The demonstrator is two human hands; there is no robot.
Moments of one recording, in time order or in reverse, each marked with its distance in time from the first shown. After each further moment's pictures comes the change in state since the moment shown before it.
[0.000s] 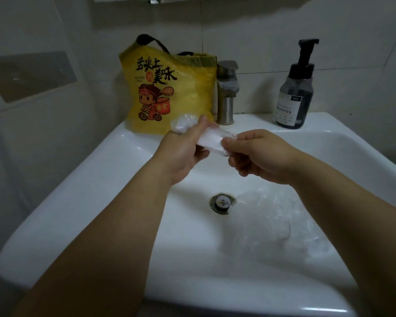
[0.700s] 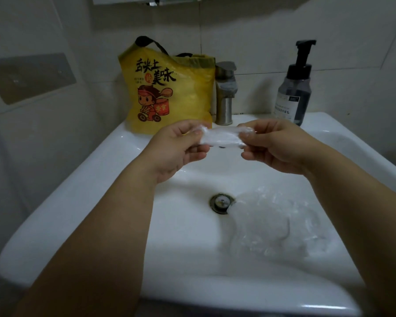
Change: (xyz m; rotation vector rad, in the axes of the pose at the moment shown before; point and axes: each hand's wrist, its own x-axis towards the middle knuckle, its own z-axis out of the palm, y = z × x) left_hand -0.008 0.010 -0.018 0.205 -0.107 0.056; right_hand -0.002 -0.005 -0.025 0.279 0.074 -0.022
